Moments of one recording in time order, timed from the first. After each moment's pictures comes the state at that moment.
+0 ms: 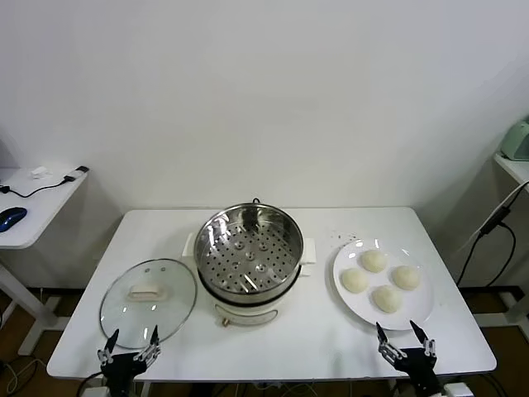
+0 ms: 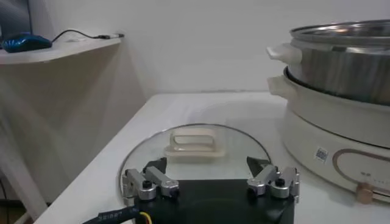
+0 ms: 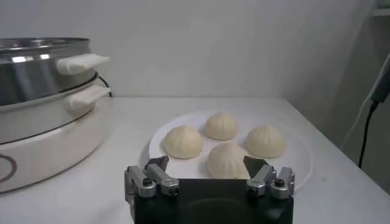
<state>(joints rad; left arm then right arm) 1.79 -1.43 -0.68 -2.03 -0.18 0.14 -0.09 -1.76 1.13 0.62 1.97 0.42 -0.05 0.05</state>
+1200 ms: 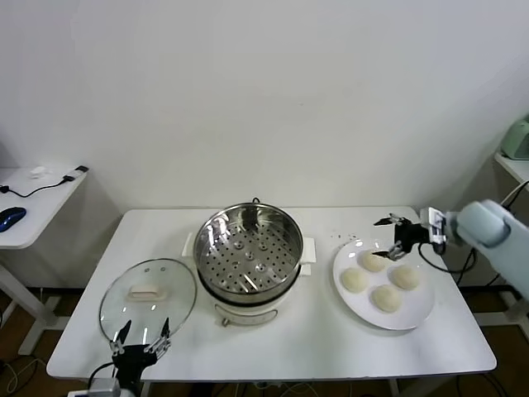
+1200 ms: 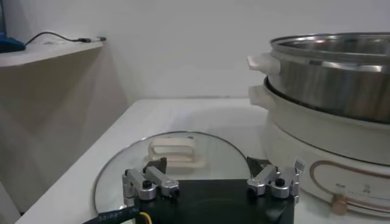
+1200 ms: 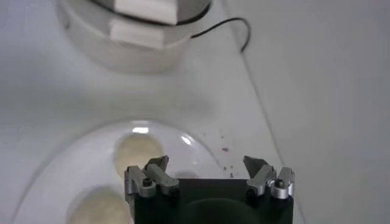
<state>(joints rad) 1.75 -1.42 -0.64 -2.04 -0.18 0.16 -0.07 0.02 0.56 -0.70 1.21 0.25 -0.04 -0.98</state>
